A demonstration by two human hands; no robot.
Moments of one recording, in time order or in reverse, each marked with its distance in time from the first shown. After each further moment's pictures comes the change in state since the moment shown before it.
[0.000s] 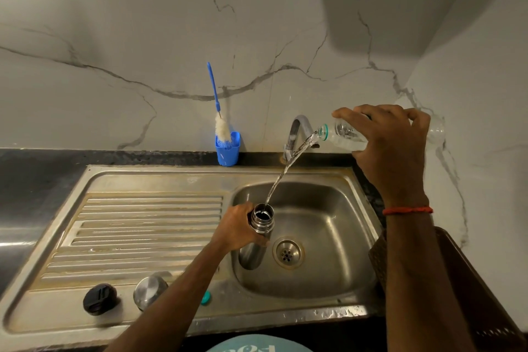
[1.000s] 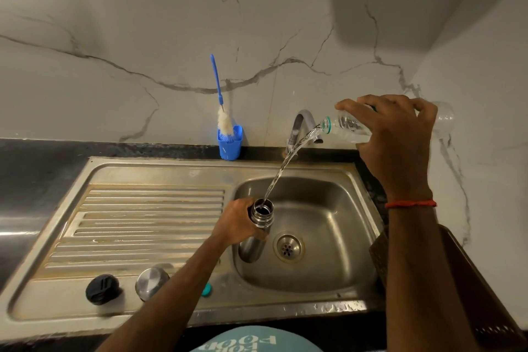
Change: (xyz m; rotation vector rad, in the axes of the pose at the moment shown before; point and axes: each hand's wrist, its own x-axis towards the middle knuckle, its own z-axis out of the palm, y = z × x) left_hand -0.002 0.000 -0.002 -0.003 0.003 -0.022; right_hand 0.006 0.000 0.003 -0.008 0.016 -0.016
